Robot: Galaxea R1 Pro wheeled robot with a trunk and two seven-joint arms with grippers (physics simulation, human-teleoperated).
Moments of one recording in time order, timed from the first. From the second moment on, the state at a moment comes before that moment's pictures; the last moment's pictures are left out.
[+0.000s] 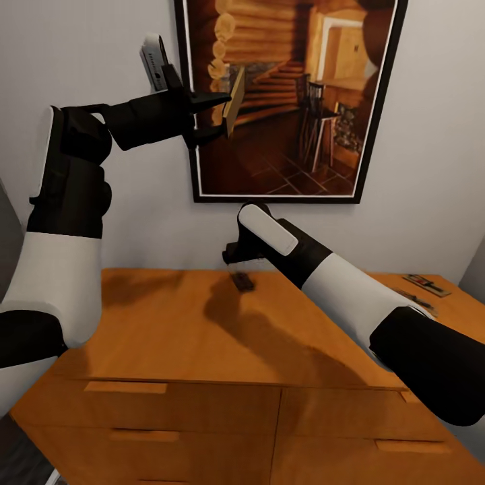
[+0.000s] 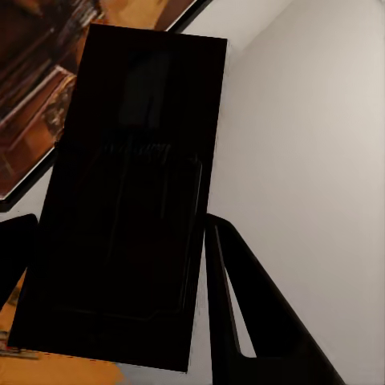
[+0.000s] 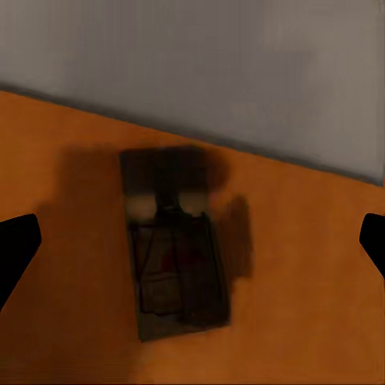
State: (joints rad) left arm -1.49 0.03 -0.10 -1.24 2.10 1.00 0.55; right arm -1.45 0.17 0.86 -0.82 -1.59 1.00 -1.10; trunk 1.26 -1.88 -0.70
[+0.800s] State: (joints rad) left arm -1.49 -0.05 -0.10 -1.31 2.11 1.00 0.55; right arm -1.41 0.17 0.86 -0.80 -1.59 1.00 -1.08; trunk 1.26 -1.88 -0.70
